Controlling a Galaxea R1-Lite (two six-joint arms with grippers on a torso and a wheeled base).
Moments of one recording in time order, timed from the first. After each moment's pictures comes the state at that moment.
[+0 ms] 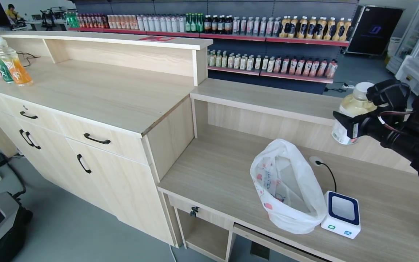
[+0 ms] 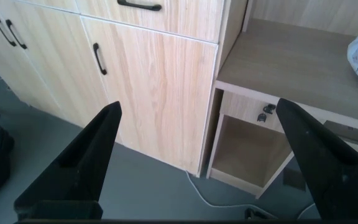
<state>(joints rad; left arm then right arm) 0.00 0.00 0.00 0.00 0.00 0.00 -0.05 1.79 -0.83 -1.02 0.14 -0.36</state>
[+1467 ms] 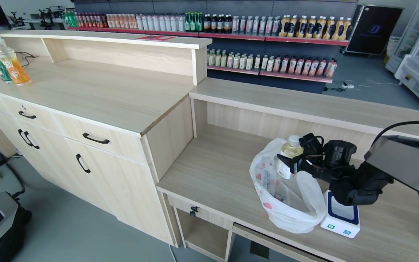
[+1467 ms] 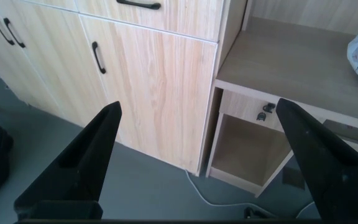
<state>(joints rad) 0.00 0.00 0.00 0.00 0.00 0.00 0.04 2.44 -1.08 -1.23 0.42 -0.26</state>
